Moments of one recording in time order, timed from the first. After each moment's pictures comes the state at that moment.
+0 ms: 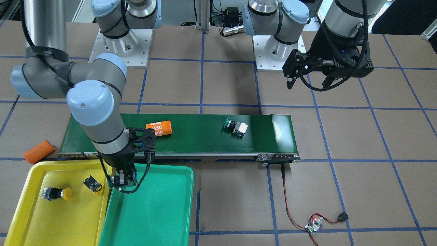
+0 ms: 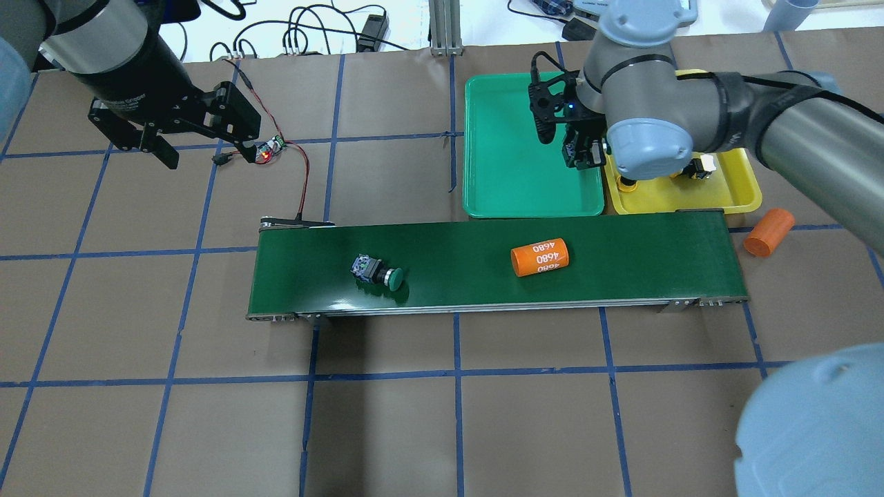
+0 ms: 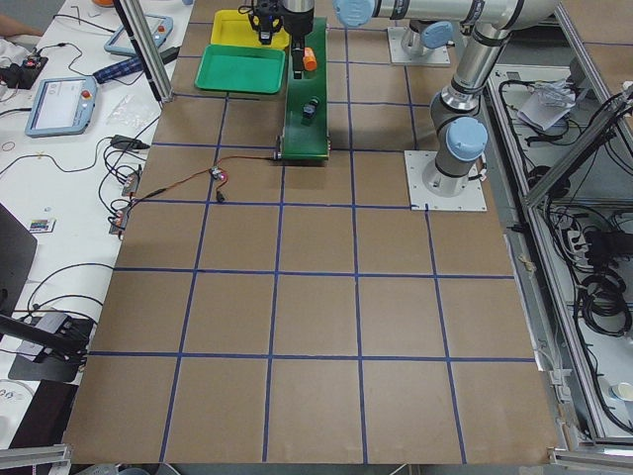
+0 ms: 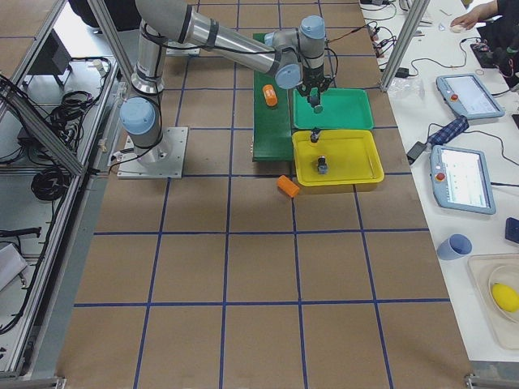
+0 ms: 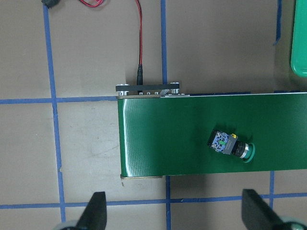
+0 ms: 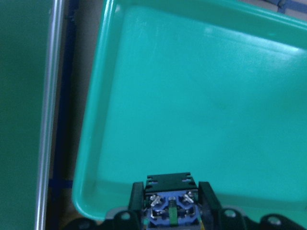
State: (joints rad) left arm -1.52 -1.56 -1.53 -1.60 1.54 0.02; right arm 1.66 -1.14 1.62 -2.23 -1.55 -1.63
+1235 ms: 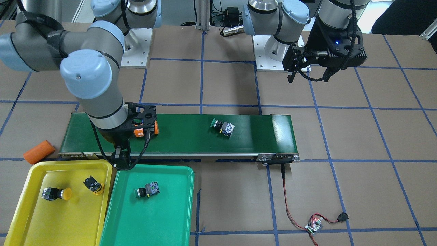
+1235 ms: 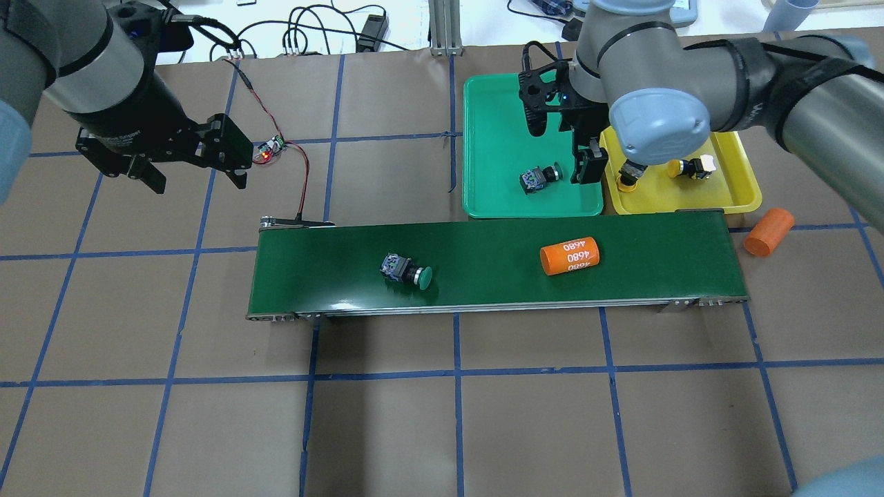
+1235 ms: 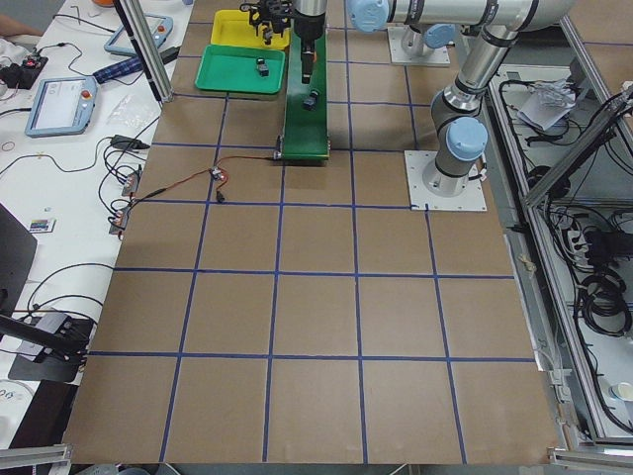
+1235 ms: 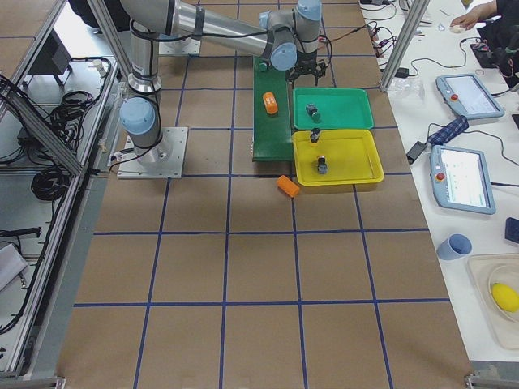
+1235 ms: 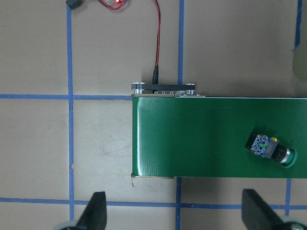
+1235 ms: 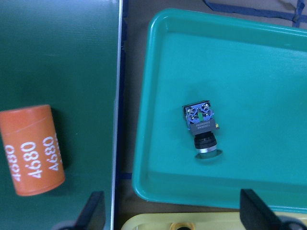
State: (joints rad) left arm -1.52 -1.47 -1.64 -1.56 1.61 0.02; right arm 1.64 -1.31 1.64 -1.98 -1.56 -1.58
